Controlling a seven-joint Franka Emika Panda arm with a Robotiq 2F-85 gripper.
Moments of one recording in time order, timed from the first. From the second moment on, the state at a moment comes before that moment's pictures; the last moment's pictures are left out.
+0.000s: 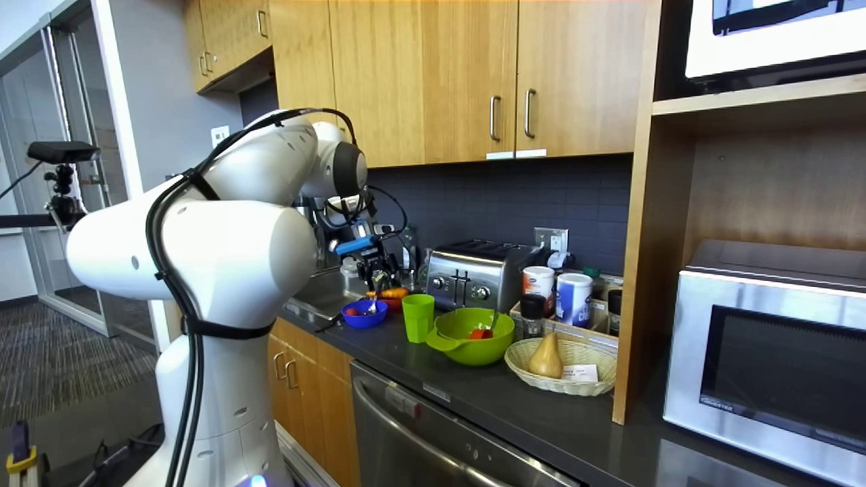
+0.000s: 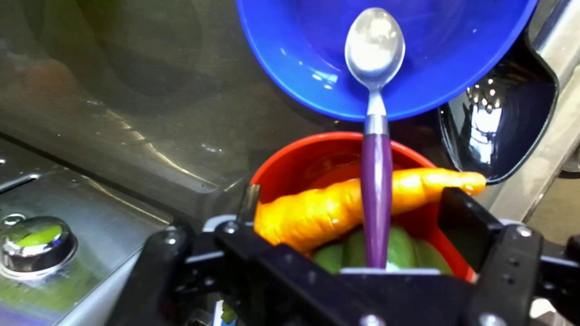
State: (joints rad) arm 0.62 1.00 0.10 -1.03 -0.38 1.87 0.57
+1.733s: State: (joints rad) arm 0.61 1.02 0.11 -0.92 -0.37 1.80 0.58
